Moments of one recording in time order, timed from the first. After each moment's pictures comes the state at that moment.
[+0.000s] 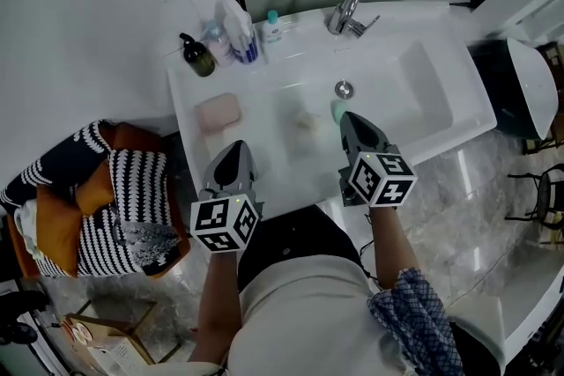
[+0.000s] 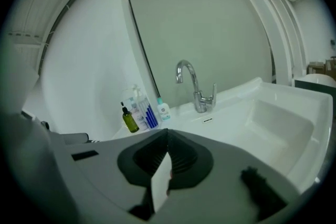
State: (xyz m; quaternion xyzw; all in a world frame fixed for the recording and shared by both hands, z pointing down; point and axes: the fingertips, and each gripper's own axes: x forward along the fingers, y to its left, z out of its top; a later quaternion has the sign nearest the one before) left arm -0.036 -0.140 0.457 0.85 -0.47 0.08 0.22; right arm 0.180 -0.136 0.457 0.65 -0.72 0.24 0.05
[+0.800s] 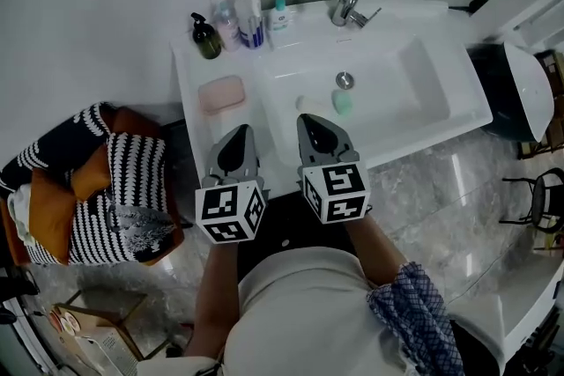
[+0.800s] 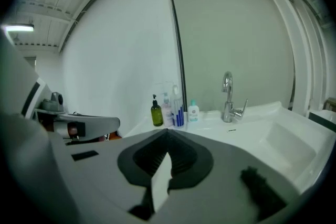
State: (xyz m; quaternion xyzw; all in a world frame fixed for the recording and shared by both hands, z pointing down) left arm -0.039 -0.111 0.430 0.85 -0.48 0.07 0.18; right arm 0.061 -0.103 0.427 0.60 -0.78 0.15 0.13
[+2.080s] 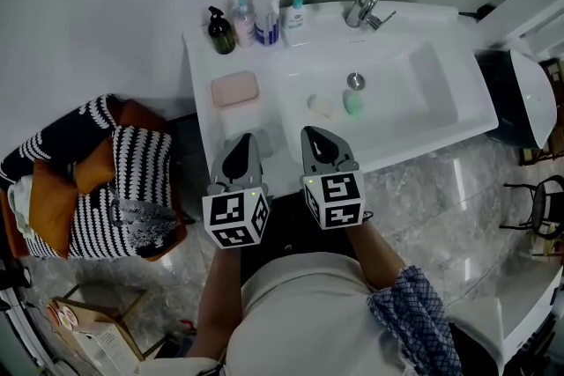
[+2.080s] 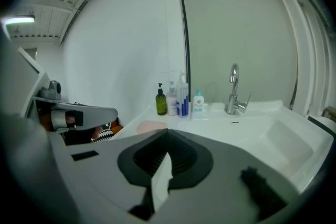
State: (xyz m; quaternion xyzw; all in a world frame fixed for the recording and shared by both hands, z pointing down) left arm -0.073 -0.101 0.452 0.84 -0.50 0.09 0.19; right arm 0.033 -0.091 0.459 0.59 -0.78 0.15 0.17
